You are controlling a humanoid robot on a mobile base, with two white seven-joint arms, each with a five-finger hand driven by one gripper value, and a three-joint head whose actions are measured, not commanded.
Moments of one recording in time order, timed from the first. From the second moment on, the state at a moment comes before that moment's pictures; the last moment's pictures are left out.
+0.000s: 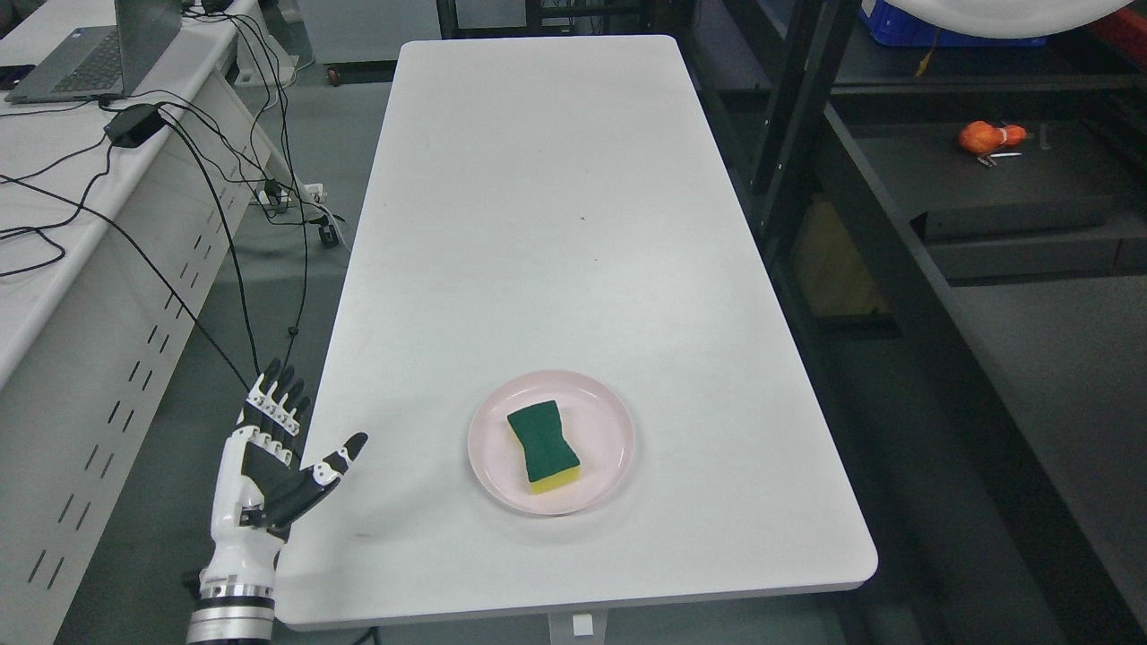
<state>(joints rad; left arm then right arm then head) 0.10 0.00 0.13 -1.77 0.24 -0.15 -0.03 -0.08 0.00 -0.21 0.00 -0.12 0.00 -0.07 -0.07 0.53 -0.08</state>
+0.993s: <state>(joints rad) -0.18 0.21 0.22 -1.63 -0.32 -0.68 -0.40 -0.08 0.00 -0.21 0.00 -0.12 0.00 -0.07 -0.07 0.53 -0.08</state>
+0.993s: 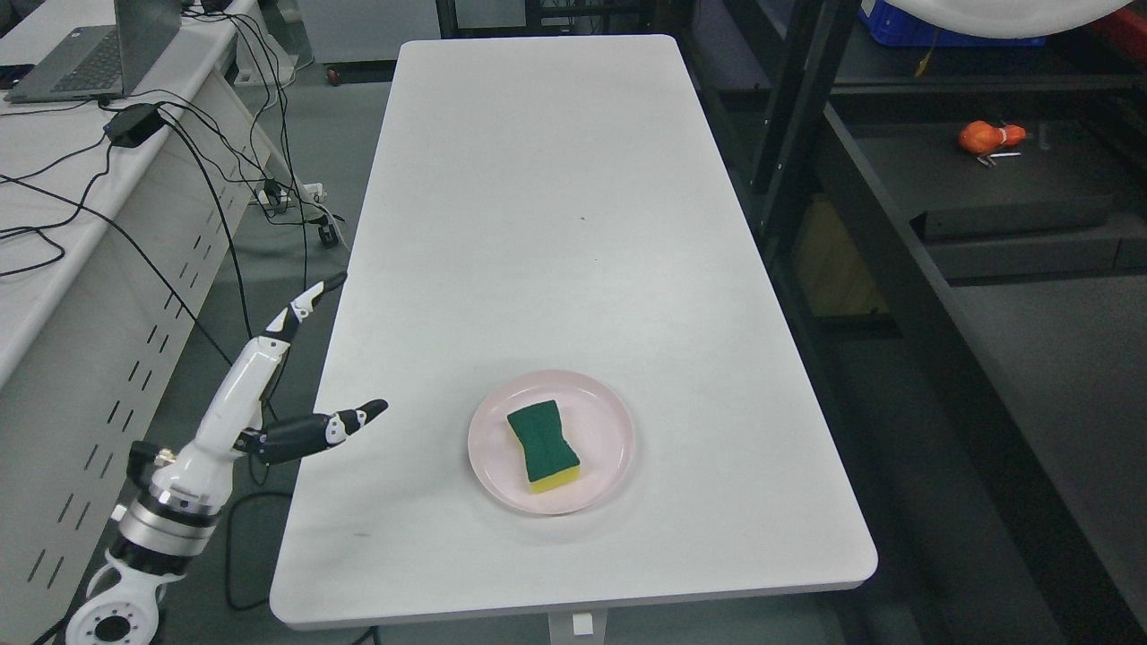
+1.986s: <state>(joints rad) -0.47 0.27 0.05 -1.51 -0.86 -0.79 -0.65 -0.08 0.00 -0.21 0.00 -0.12 0.00 -0.07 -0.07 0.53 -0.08</state>
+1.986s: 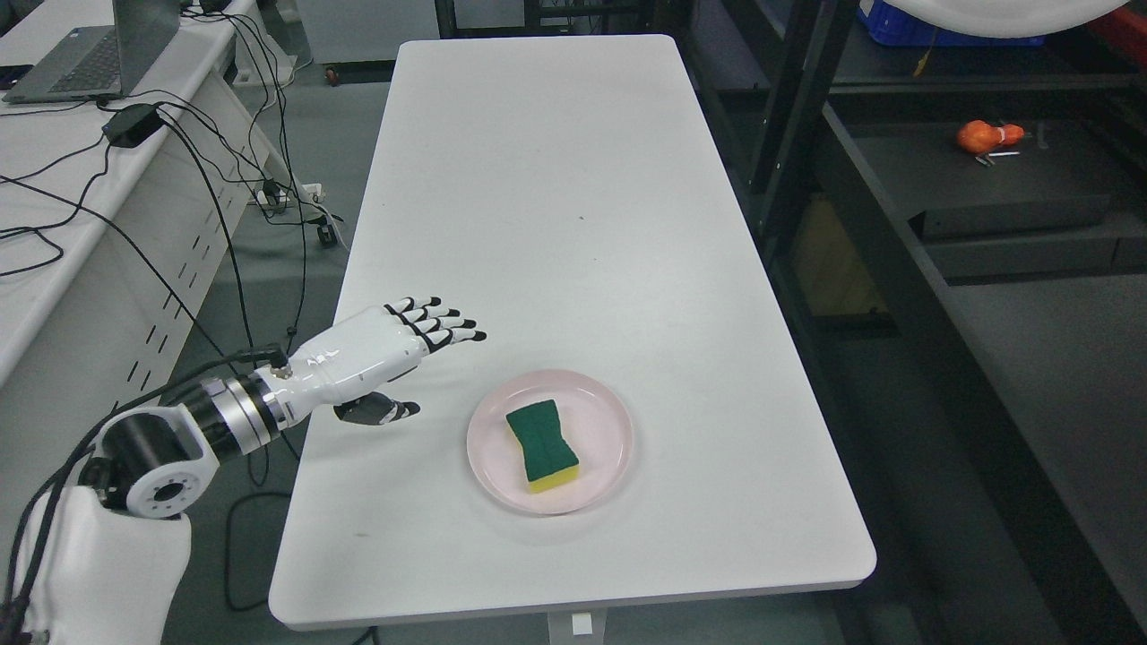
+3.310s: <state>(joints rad) -0.48 0.18 -0.20 -1.43 -0.95 -0.79 -0.66 -0.08 0.00 -0.21 0.00 -0.12 0.00 -0.07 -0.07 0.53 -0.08</state>
